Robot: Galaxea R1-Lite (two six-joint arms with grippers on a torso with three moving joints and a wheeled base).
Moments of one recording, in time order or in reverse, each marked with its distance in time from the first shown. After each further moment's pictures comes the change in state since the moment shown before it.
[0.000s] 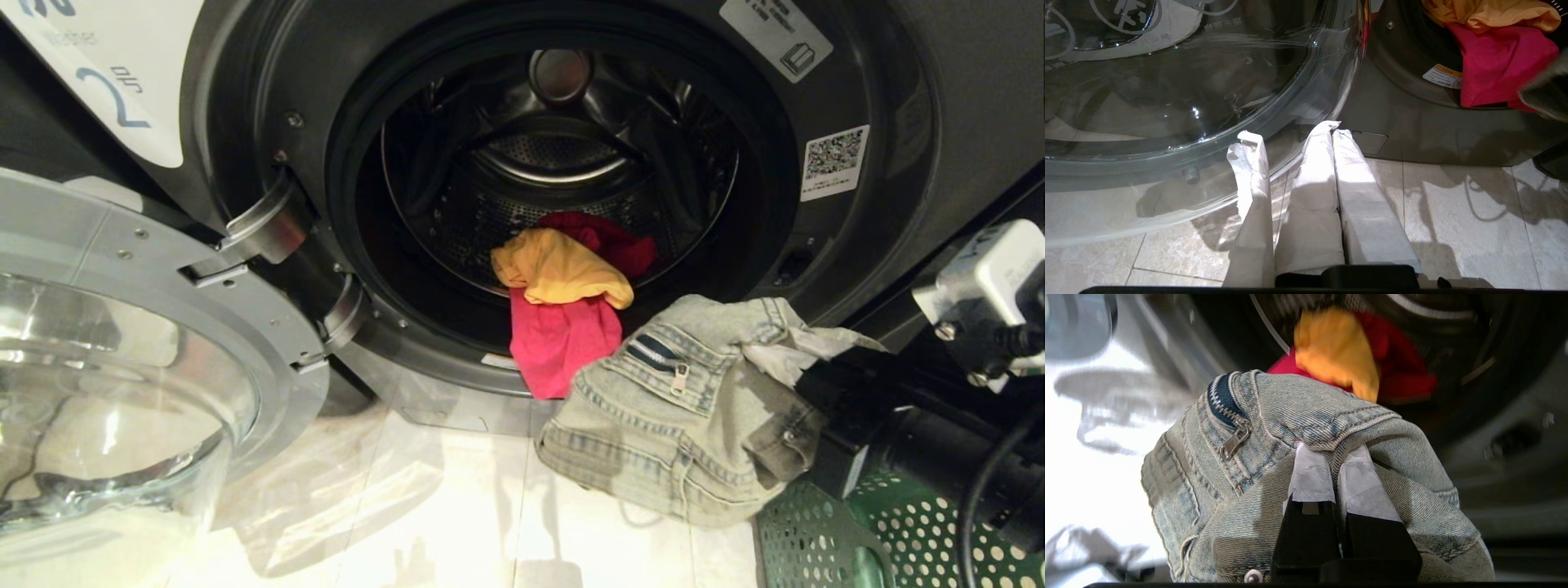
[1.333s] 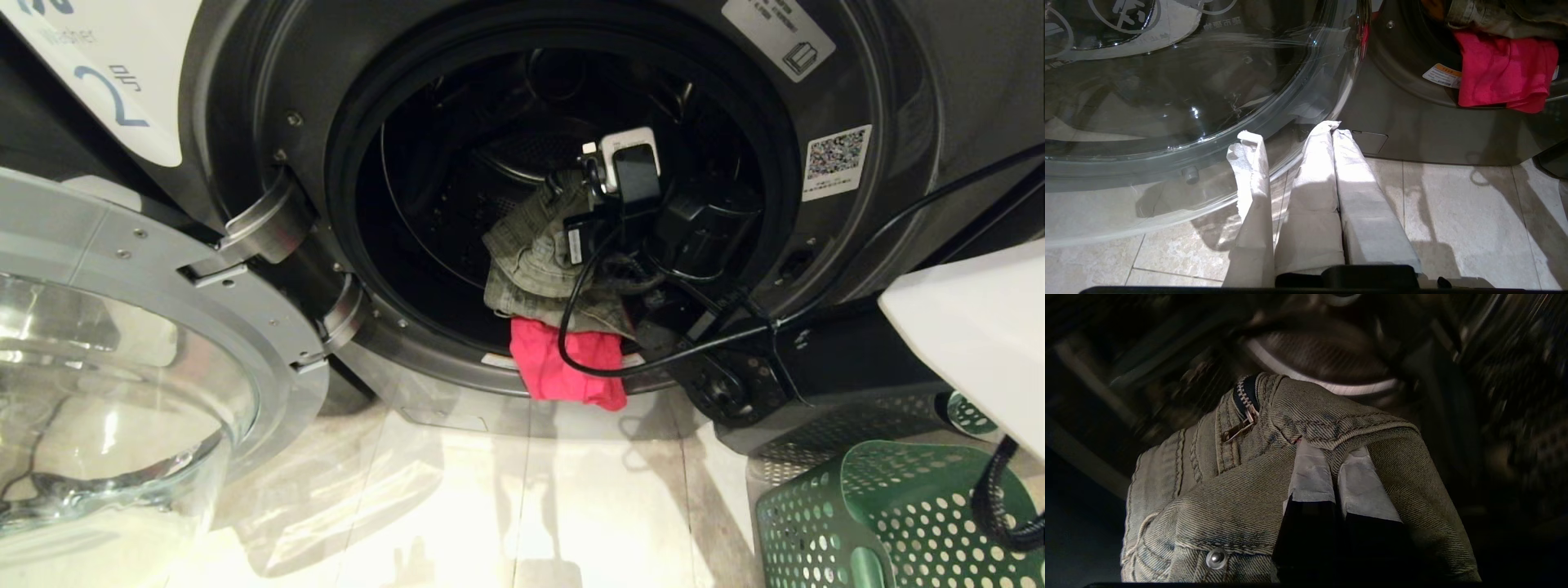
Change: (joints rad) left arm 0.000 0.000 0.000 0.000 0.000 0.000; right arm -0.188 0.857 -0.849 -0.387 -0.154 -0.048
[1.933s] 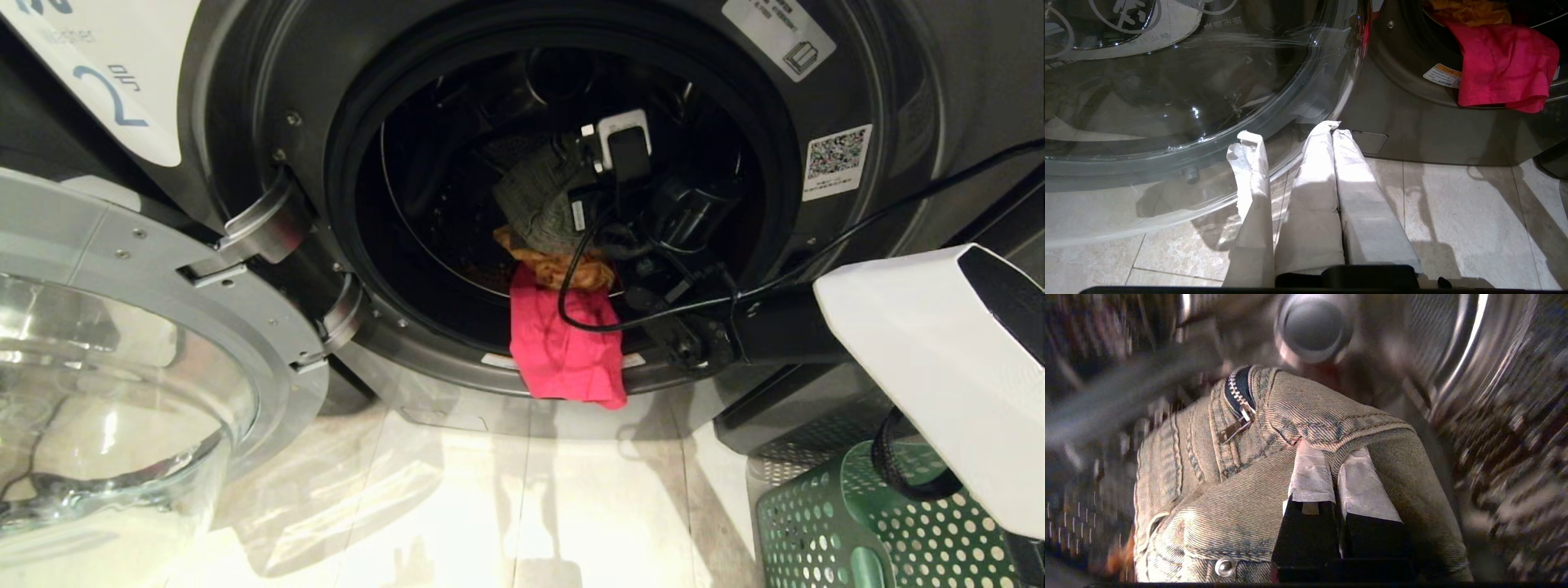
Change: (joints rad) left arm 0.000 0.000 0.000 0.000 0.000 0.000; right arm -0.078 0.143 -0.246 -0.004 0.076 -0.092
